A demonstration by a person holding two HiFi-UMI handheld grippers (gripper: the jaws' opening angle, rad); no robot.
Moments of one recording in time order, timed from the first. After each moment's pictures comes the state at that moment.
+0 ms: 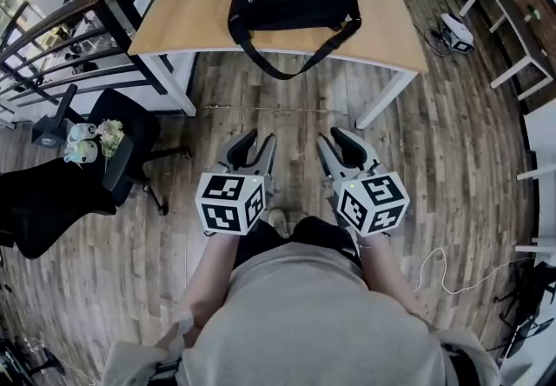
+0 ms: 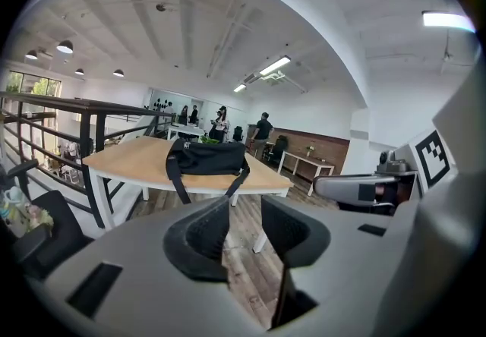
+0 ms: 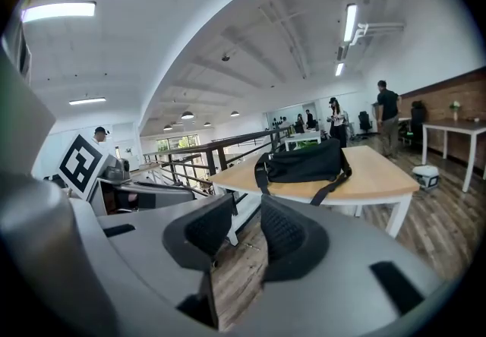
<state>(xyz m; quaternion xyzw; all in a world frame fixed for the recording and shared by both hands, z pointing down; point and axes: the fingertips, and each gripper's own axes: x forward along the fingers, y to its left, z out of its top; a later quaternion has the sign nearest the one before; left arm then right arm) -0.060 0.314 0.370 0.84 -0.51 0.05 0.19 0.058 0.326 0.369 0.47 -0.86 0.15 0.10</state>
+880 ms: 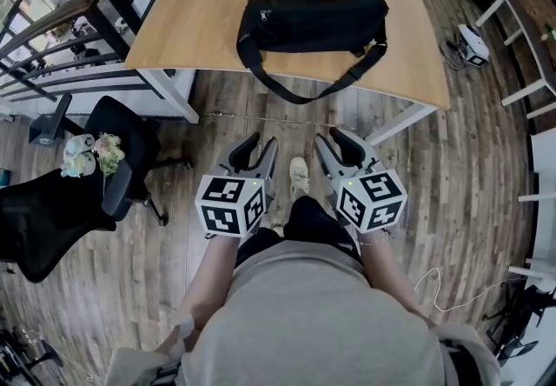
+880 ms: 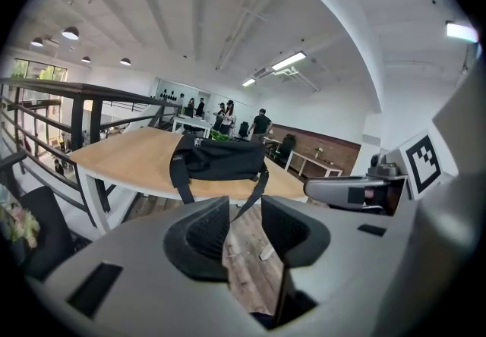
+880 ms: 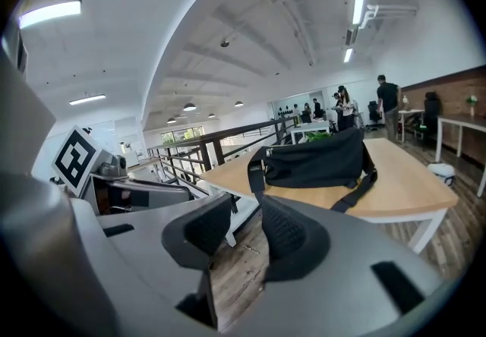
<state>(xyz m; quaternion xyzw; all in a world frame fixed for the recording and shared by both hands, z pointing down) -0.087 0.174 0.393 0.83 -0.52 0.05 0.23 0.025 0.171 0.395 0.44 -0.87 0.17 0.13</state>
